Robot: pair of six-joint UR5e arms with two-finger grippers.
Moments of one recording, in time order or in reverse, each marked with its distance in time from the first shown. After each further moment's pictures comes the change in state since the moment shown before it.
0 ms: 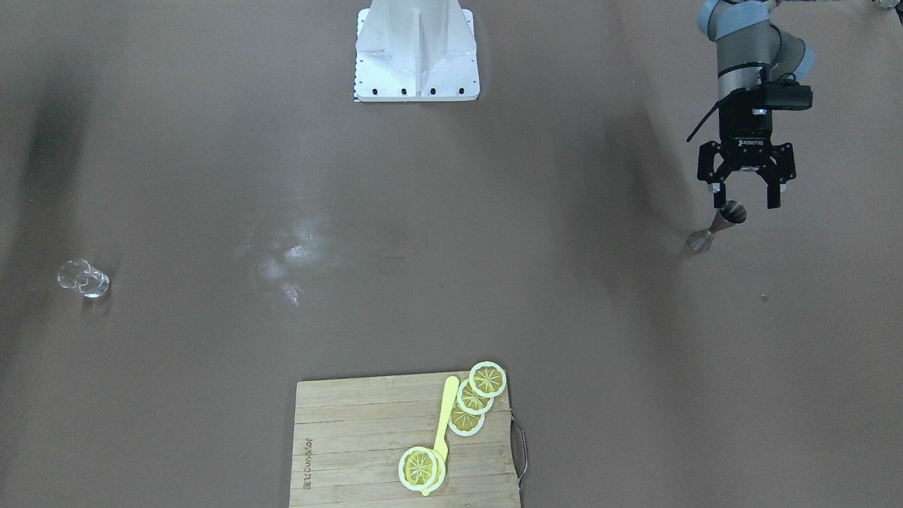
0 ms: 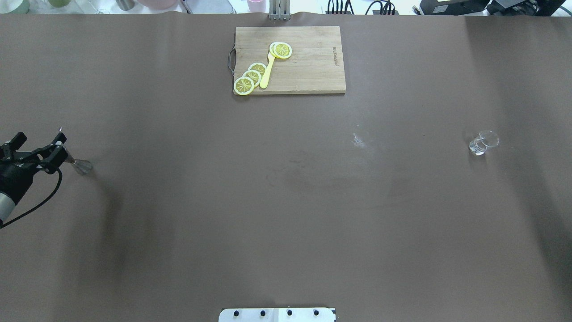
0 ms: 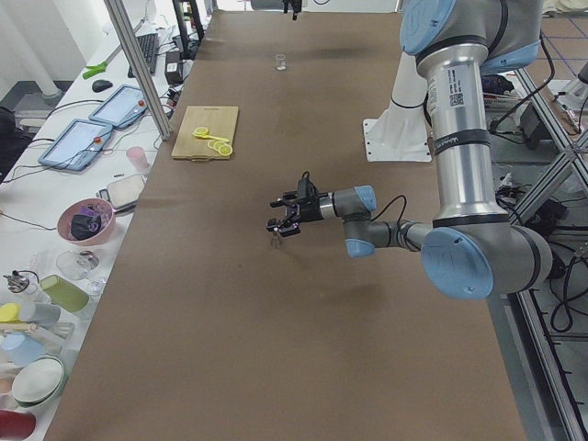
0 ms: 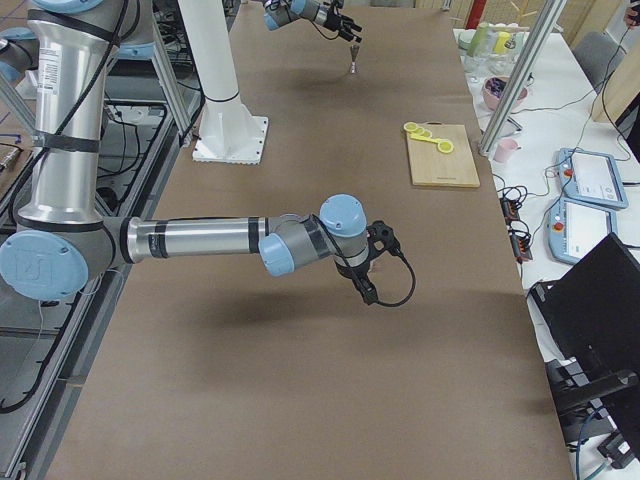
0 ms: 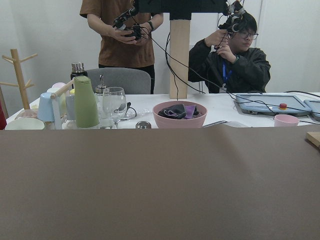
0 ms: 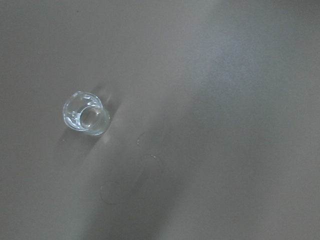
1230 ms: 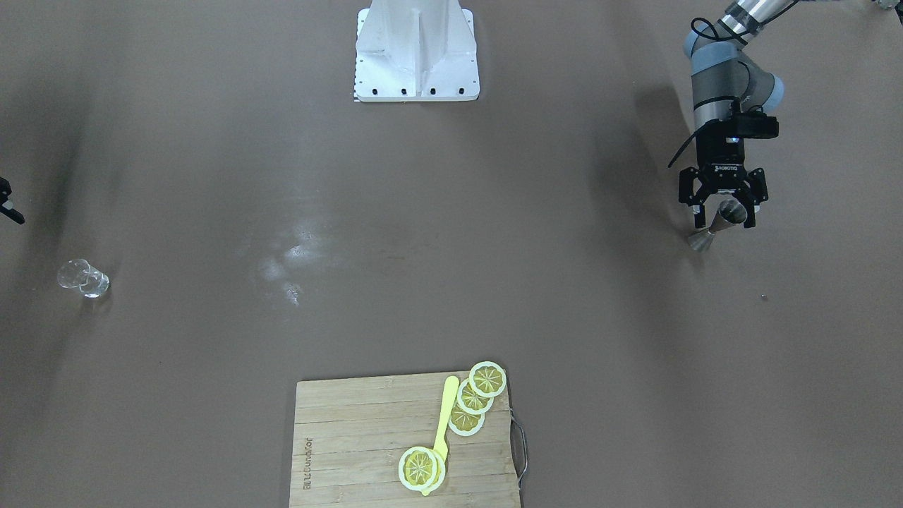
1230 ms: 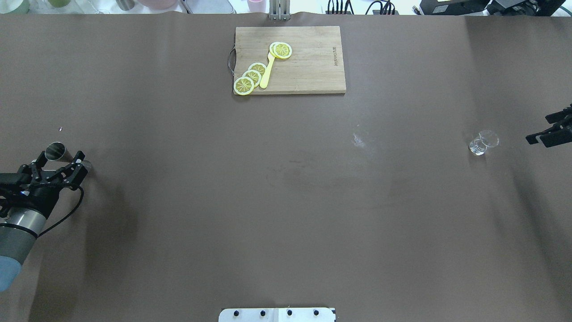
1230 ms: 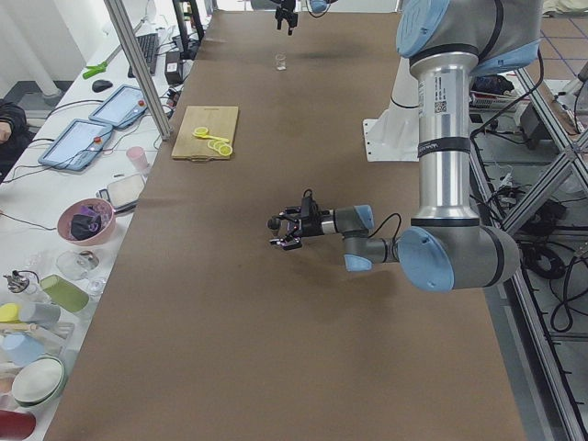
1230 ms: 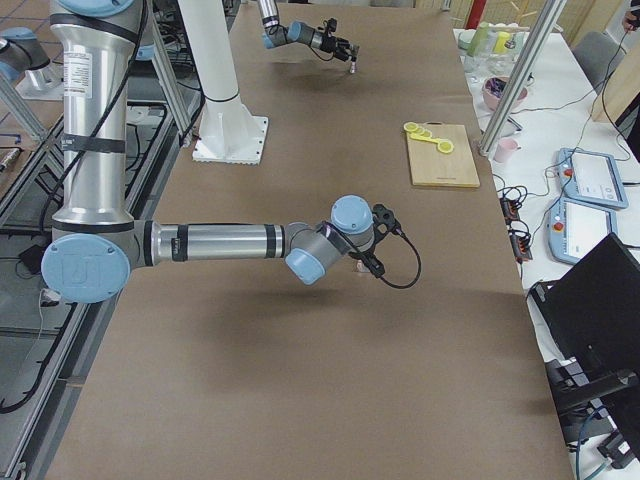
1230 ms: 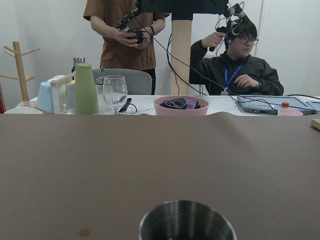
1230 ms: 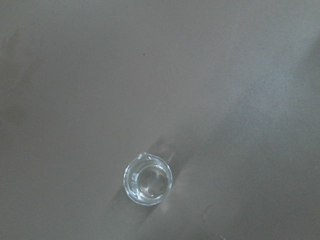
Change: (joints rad) left arm 0.060 -0.117 0.236 -0.086 0.105 -0.067; right arm -0.154 0.083 -0.157 0.395 -0.003 0.259
